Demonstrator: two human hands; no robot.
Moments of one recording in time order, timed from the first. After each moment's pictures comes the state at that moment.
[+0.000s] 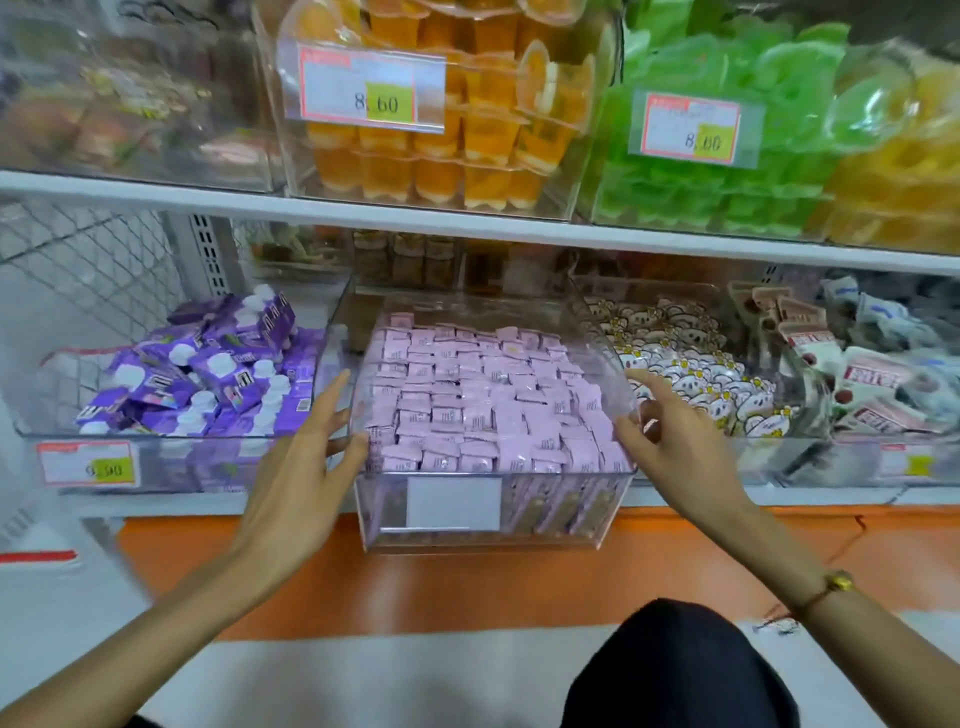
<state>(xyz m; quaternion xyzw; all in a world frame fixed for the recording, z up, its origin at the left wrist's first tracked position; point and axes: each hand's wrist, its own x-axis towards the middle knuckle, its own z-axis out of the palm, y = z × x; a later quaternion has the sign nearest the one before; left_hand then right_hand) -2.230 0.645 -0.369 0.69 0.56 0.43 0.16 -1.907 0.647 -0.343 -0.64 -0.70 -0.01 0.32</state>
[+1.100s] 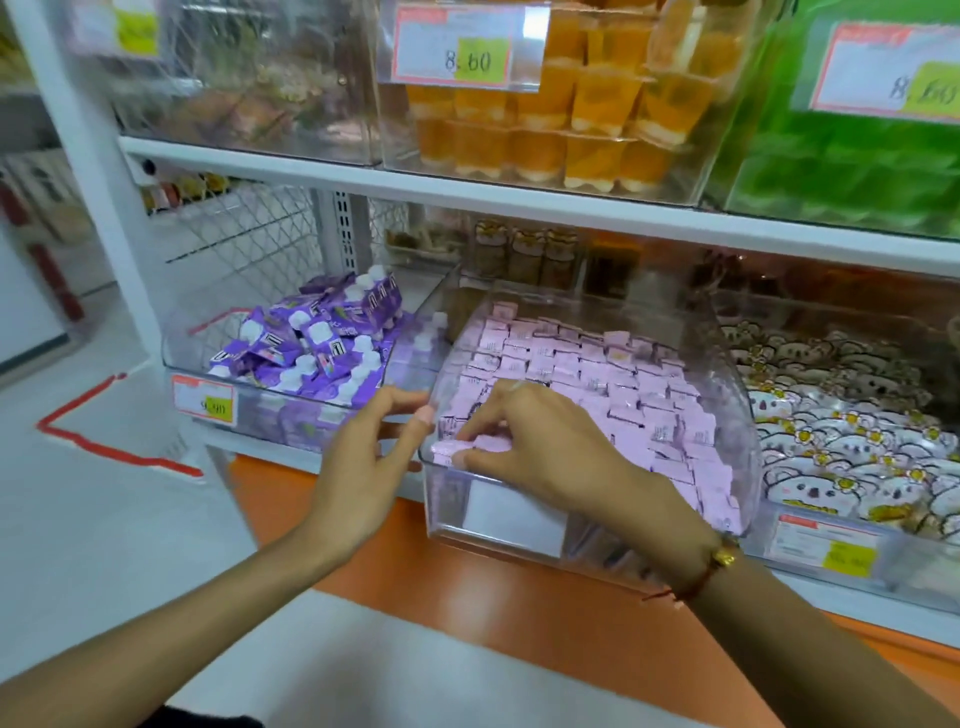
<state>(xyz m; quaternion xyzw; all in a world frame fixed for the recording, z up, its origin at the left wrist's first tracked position) -2.205 0.652 -0.386 0.56 0.55 0.57 0.24 -2.041 0.698 -0.331 -0.40 -0.89 0.10 0.18</state>
